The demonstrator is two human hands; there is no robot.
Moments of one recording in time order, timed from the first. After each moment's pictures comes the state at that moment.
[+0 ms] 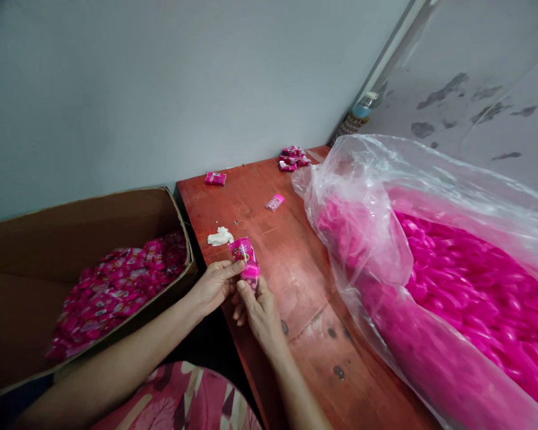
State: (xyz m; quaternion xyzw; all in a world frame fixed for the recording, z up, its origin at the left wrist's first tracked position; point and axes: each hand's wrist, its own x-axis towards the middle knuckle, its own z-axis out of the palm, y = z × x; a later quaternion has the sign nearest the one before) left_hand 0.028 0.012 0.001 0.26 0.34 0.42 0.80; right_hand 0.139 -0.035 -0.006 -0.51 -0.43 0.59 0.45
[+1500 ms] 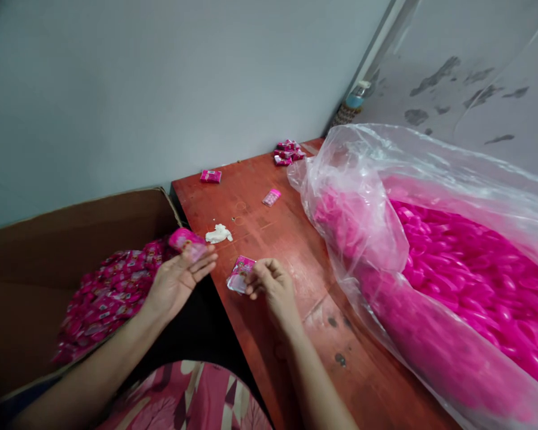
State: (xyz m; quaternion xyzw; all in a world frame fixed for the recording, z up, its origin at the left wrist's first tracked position) left_hand -0.022 -0.004 0.020 0.28 0.39 0.55 0.68; right_hand 0.159 -0.018 0.009 -0.49 -0.34 0.62 0.51
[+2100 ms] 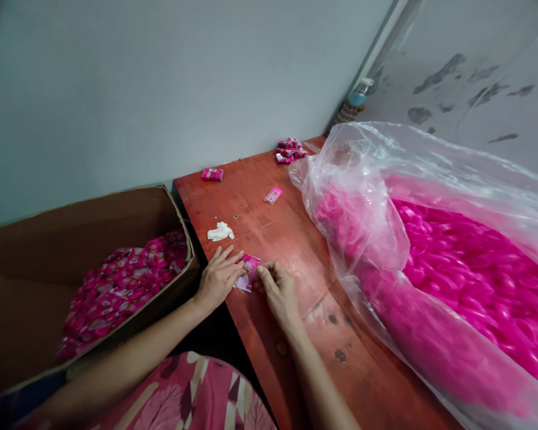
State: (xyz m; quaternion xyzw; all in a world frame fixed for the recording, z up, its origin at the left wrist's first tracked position) left_hand 0.016 0.006 -0.032 0.64 0.47 0.45 0.42; right_hand 0.170 -0.022 -0.008 -0.57 -0.45 0.50 0.48
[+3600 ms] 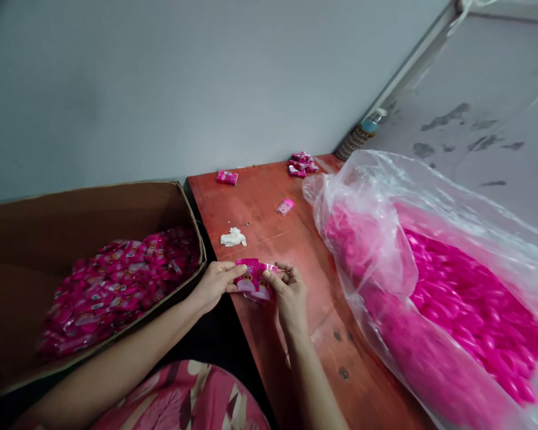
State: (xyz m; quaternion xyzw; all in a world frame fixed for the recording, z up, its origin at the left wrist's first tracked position) left_hand -0.008 0.013 -0.016 0.28 0.40 0.44 0.75; right_hand 0.143 -0.008 0.001 -0.62 -0.37 0.46 0.52
